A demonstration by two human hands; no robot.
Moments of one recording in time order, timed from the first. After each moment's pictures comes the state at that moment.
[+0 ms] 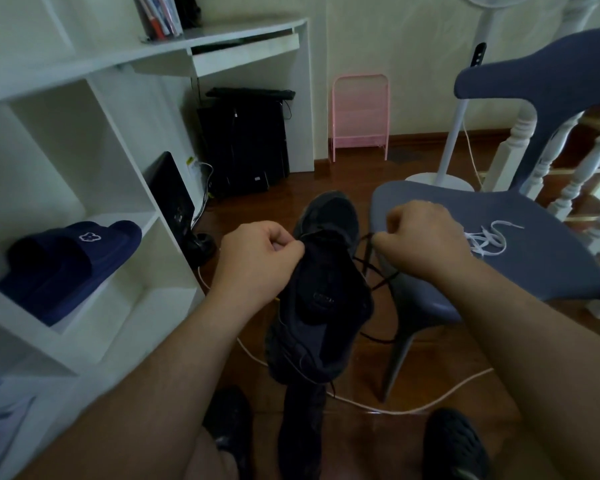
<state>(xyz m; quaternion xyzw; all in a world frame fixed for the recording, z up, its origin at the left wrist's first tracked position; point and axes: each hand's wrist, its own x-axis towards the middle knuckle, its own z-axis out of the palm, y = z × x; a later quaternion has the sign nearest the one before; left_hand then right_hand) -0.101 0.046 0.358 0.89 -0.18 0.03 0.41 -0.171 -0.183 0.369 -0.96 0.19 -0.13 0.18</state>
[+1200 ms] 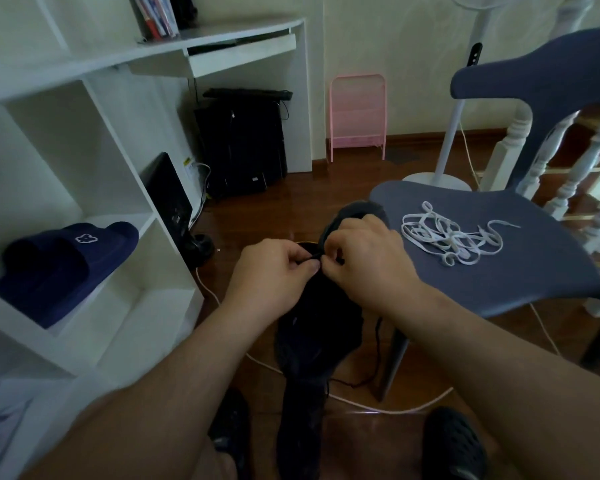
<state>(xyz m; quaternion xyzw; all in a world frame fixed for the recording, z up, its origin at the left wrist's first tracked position) -0.106 0.035 0.345 0.92 -0.23 -0.02 0.32 -0.165 -0.127 0.344 -0.97 0.04 -0.21 0.12</state>
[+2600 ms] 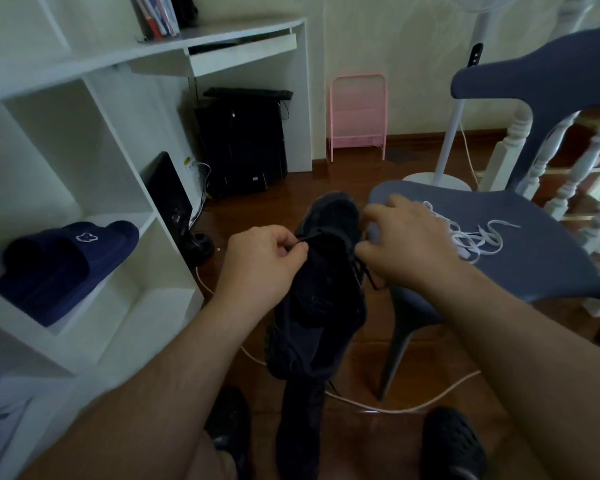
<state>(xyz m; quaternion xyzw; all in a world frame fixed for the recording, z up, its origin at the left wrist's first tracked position) -0.101 0.040 0.348 0.90 -0.23 0.07 0.37 -0.173 -0.161 0.372 -0.98 0.15 -0.09 0.10</state>
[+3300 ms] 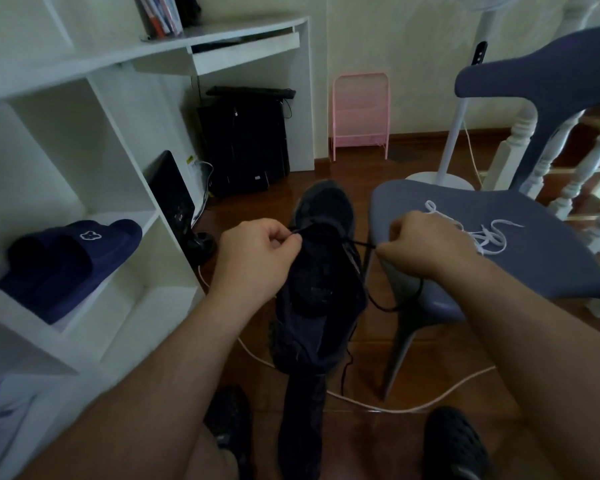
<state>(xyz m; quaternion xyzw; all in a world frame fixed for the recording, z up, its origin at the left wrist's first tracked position) -0.096 0.046 0.353 0.89 -0.20 0.07 0.40 -0.175 -0.182 0.374 -0.96 0.24 0.01 0.13</state>
